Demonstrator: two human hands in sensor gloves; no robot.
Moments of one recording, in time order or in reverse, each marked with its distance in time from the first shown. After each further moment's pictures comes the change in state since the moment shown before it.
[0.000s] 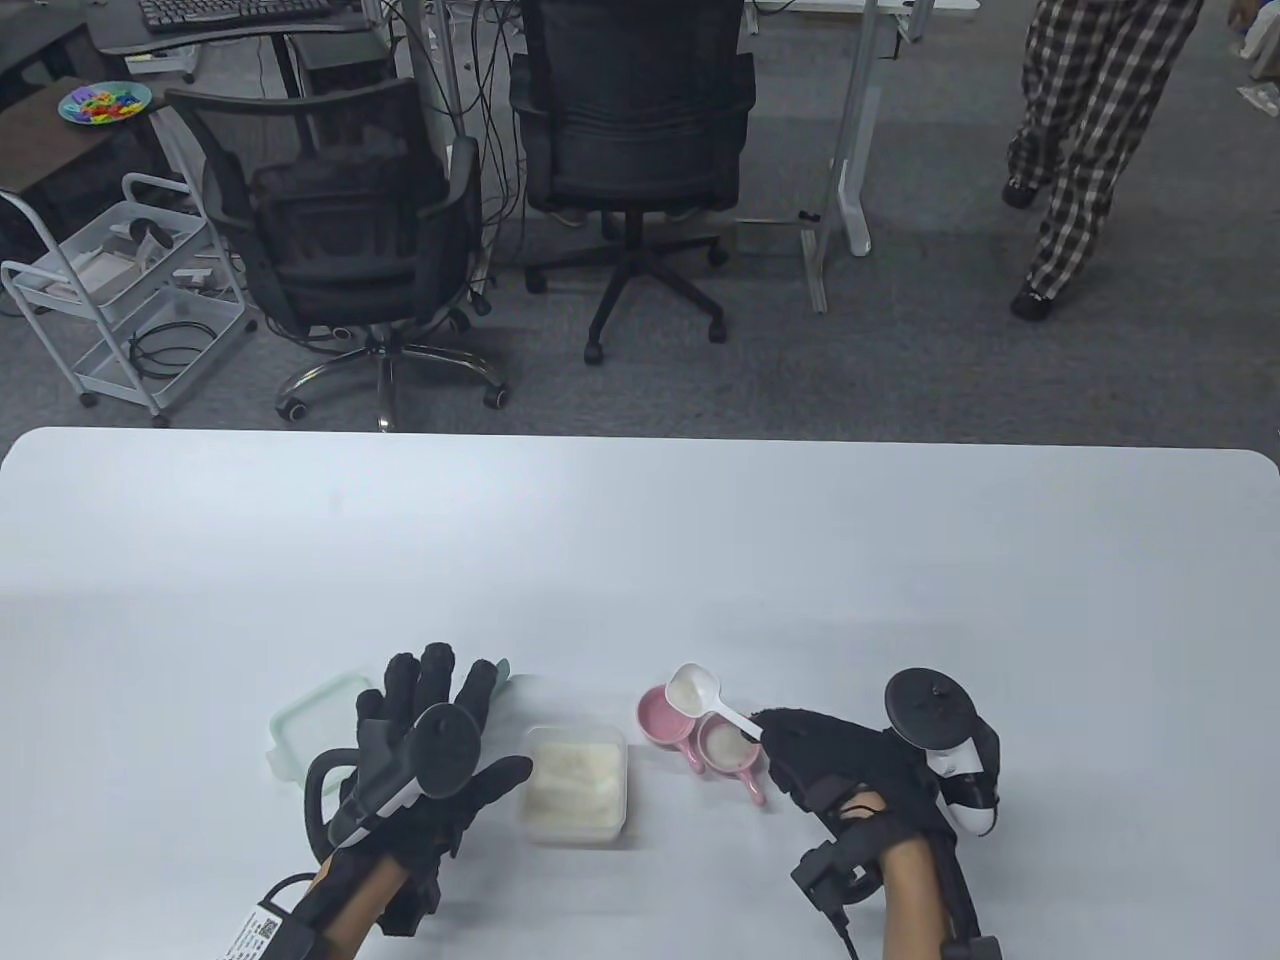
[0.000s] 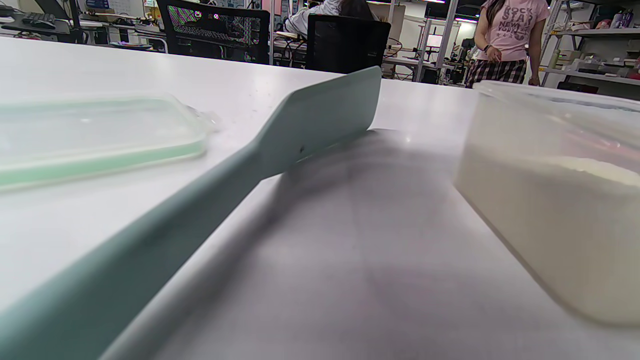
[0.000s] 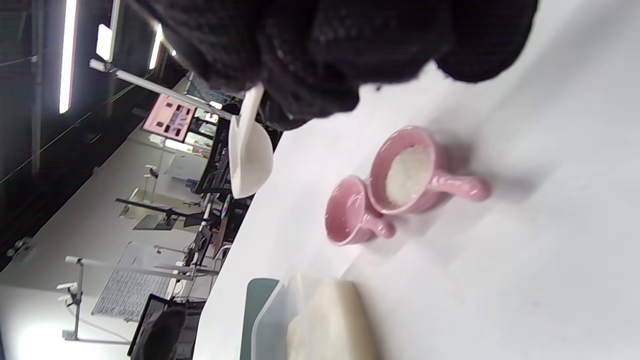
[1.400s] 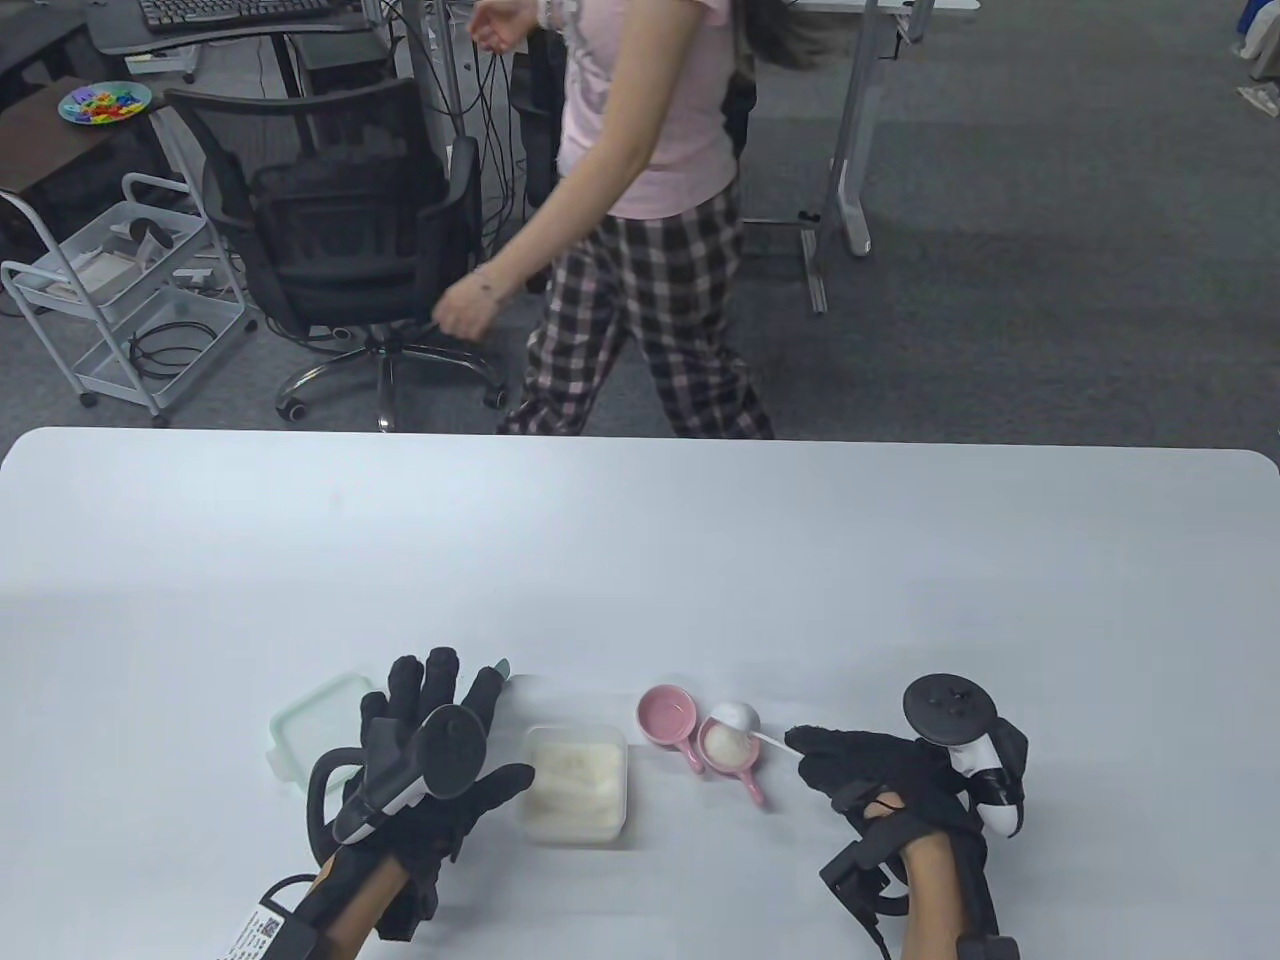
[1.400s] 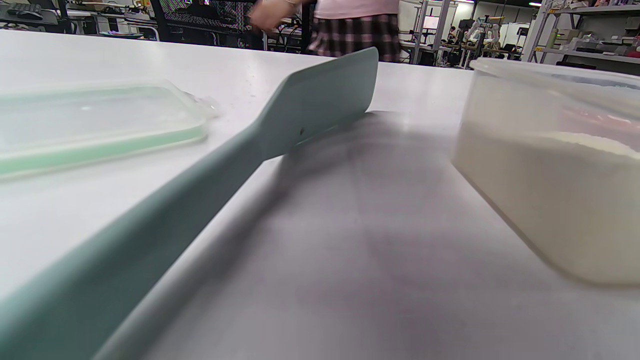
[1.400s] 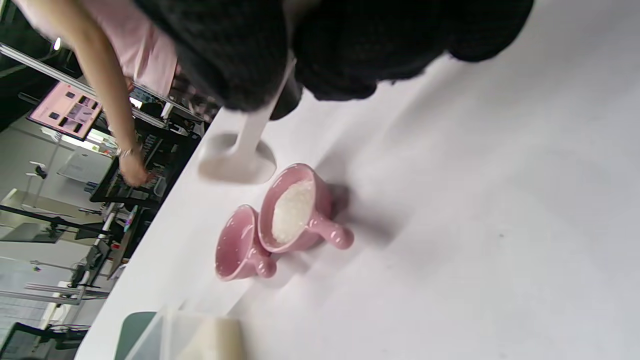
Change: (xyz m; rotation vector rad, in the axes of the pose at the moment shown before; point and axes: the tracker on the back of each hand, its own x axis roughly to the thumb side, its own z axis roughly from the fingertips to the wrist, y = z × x) left_hand 0.003 -0.002 0.000 -0.049 -0.014 -0.024; right_hand -0.020 -0.011 -0.003 -0.076 0.176 0.129
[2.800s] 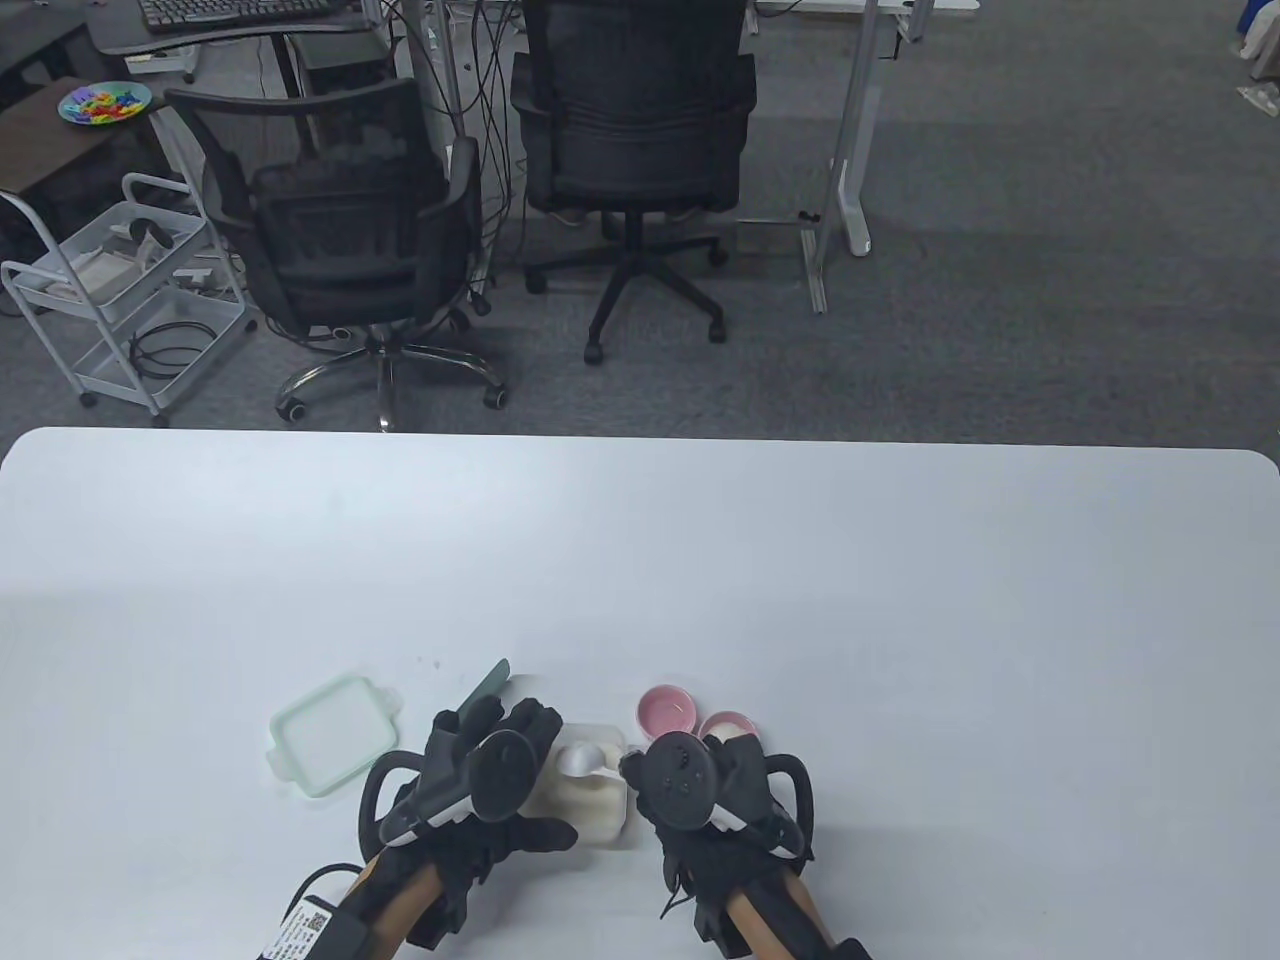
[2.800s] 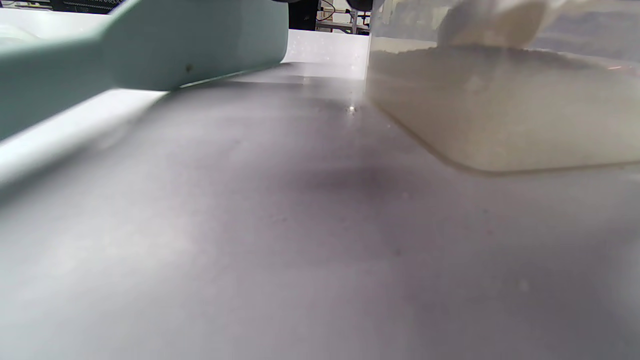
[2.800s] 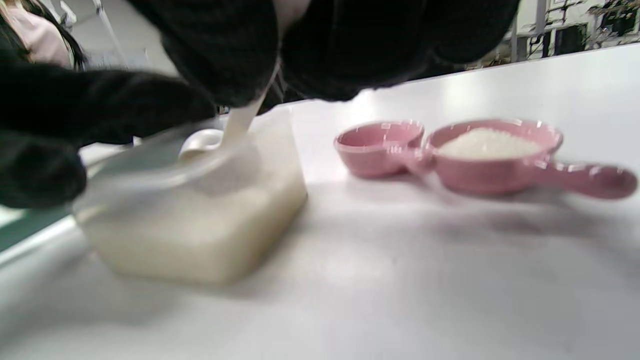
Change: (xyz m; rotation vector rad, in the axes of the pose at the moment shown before) left_hand 0.033 -0.029 -0.008 -0.046 -0.196 -0.041; right_hand 0.097 0.152 0.028 -0.105 -0.484 0.838
